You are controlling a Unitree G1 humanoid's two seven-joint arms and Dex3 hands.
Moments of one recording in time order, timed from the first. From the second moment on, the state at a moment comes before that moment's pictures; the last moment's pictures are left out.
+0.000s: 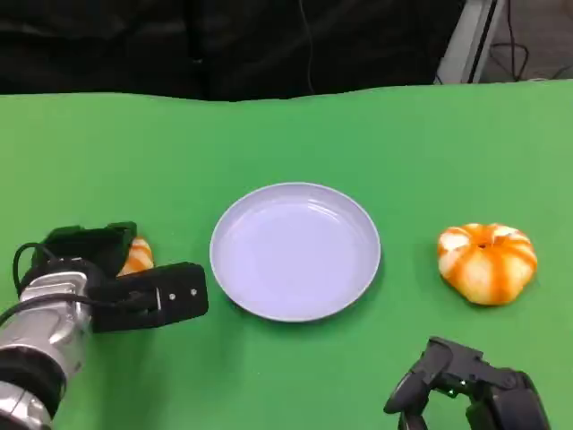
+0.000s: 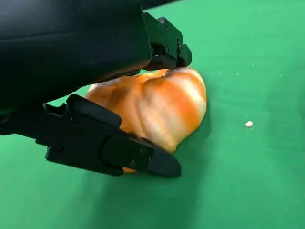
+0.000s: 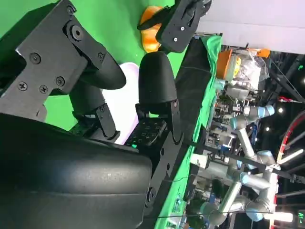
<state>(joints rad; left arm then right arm) -0.68 0.29 -0.44 1.09 0.77 0.06 0.07 0.39 0.03 0.22 -0.08 -0.16 -0.61 -0.02</state>
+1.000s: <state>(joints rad) -0.61 0.35 -0.48 0.91 0.79 -0.37 0.82 0.38 0.03 0.22 -0.09 -0.16 -0.61 -0.02</state>
